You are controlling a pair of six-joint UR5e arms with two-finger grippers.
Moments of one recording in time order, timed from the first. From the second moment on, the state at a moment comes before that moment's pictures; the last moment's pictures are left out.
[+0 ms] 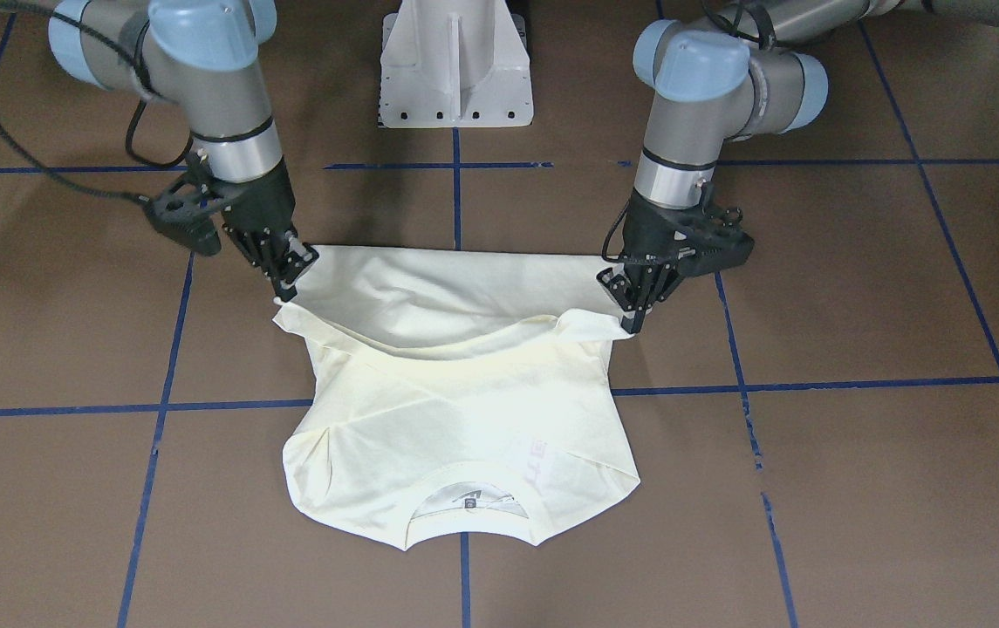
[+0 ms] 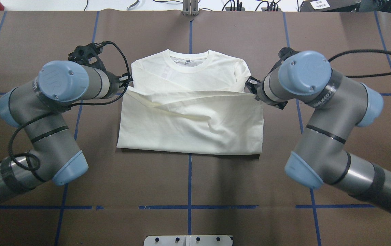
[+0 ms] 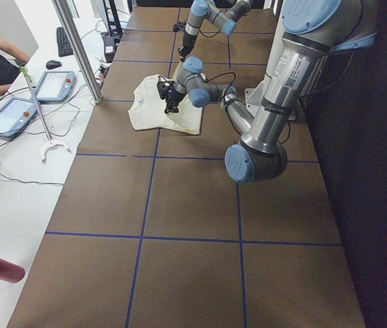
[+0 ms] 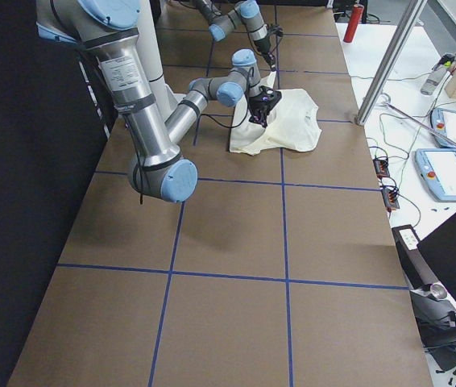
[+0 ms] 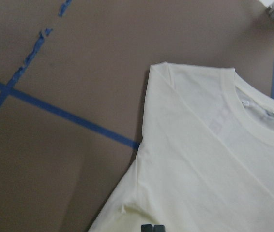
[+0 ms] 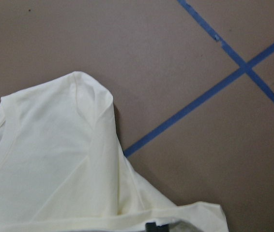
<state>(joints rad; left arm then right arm) -0.66 -2.06 -1.69 -1.94 -1.61 -1.55 0.68 -1.09 1.82 -1.51 1.72 1.72</state>
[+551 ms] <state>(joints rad) -0.70 -2.12 -1.48 -2.09 -1.60 -1.55 0.80 -0.90 1.39 -1.28 1.74 1.66</state>
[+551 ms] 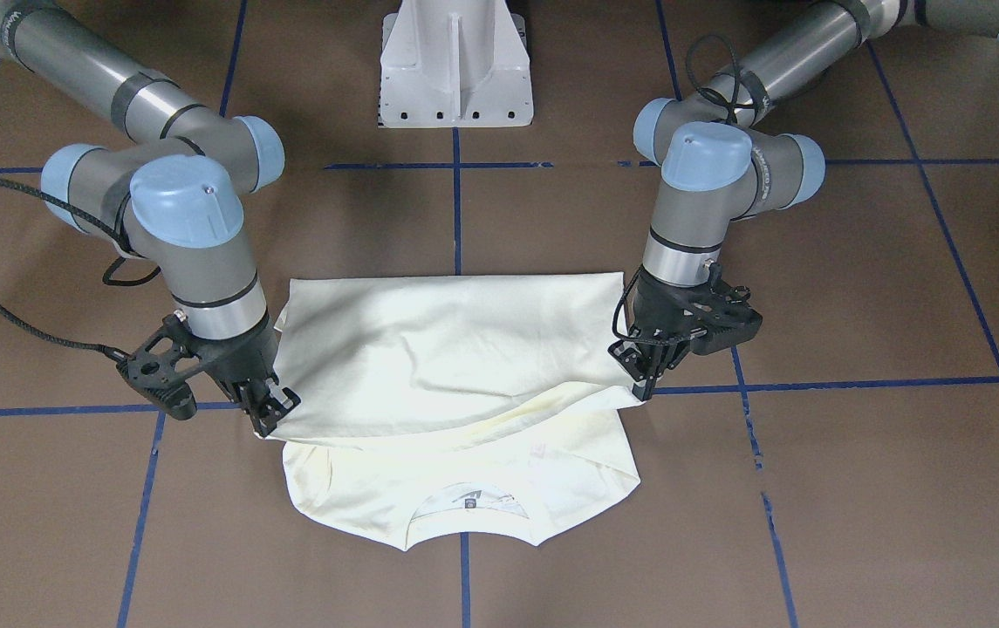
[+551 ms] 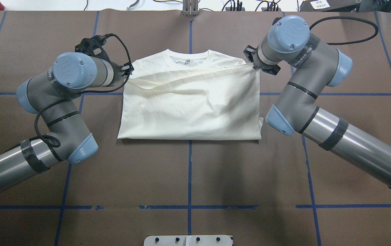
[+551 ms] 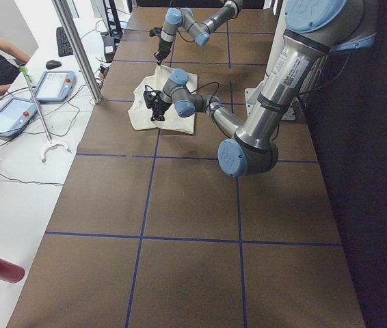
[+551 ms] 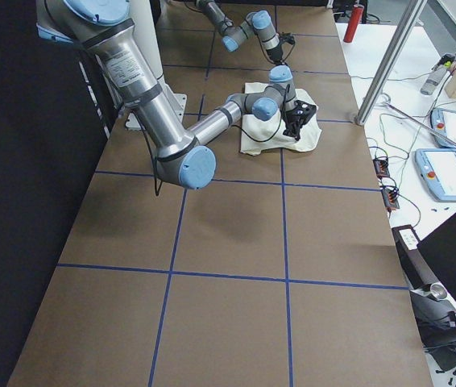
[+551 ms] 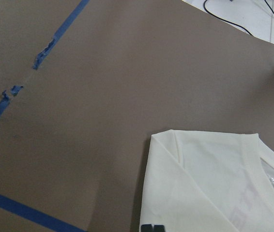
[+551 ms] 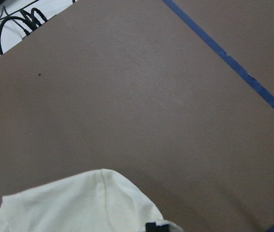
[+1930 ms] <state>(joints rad) -0.76 -2.13 -1.36 -2.24 -1.55 -1.47 0.79 -0.78 1.14 -1.15 1.69 1.62</state>
